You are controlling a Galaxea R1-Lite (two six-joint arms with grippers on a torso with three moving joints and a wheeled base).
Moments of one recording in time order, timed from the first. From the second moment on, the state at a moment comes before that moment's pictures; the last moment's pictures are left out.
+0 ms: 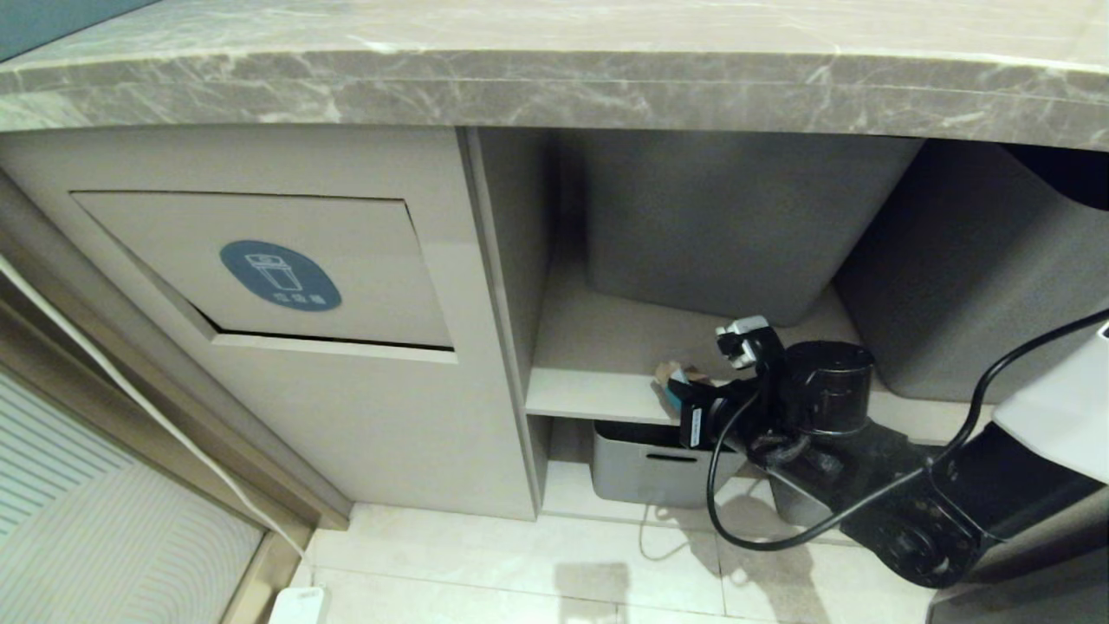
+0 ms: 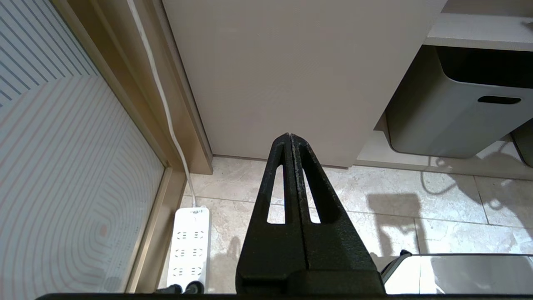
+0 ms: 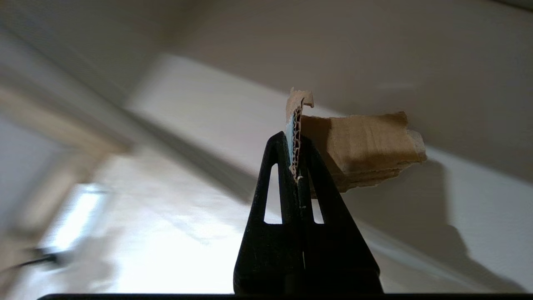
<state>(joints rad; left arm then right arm) 0.00 0.00 0.00 0.00 0.00 0.00 0.51 2.00 -0.71 -1.13 -0.03 0.10</state>
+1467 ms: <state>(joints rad) 0.00 0.00 0.00 0.00 0.00 0.01 0.89 1.85 -0.45 -1.52 0.10 0.44</state>
